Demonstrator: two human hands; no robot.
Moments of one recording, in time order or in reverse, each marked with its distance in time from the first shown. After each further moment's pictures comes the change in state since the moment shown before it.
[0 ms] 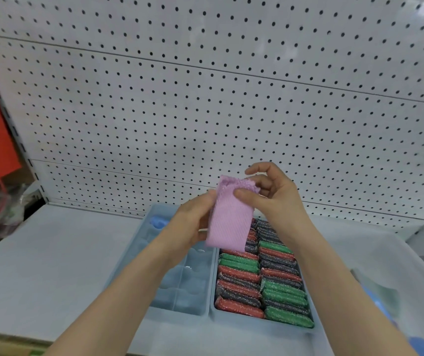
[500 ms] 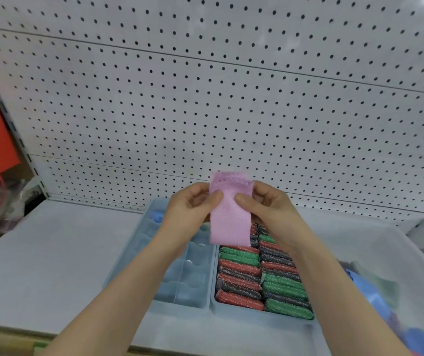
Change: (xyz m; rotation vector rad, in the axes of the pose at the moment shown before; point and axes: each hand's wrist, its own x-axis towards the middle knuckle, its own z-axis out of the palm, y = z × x) left_hand 0.005 -0.004 0.000 0.027 0.223 0.166; right_hand -0.013 0.022 0.000 0.129 -0.093 0.214
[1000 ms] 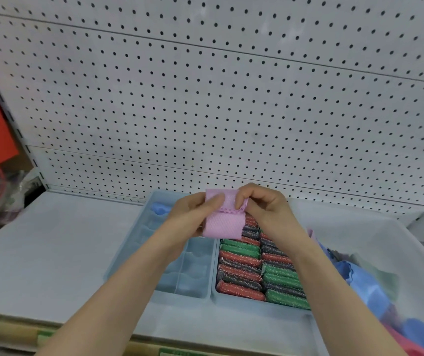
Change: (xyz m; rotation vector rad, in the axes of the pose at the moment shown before) left_hand -0.012 -0.010 -0.007 0.034 -0.150 -0.261; right_hand -0.004 0.020 0.002 -0.245 -0.054 -0.182
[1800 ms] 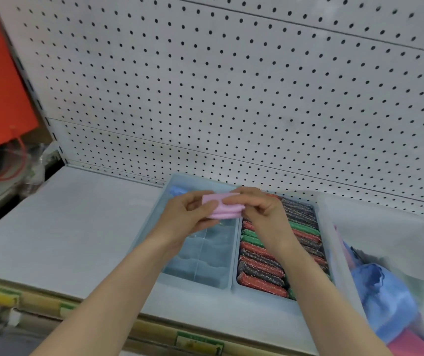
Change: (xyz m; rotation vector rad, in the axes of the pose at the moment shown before) left_hand -0.001 -0.033 -0.050 -0.247 0.159 -0.043; right_hand 0.010 0.041 0.055 0.028 0.041 0.050
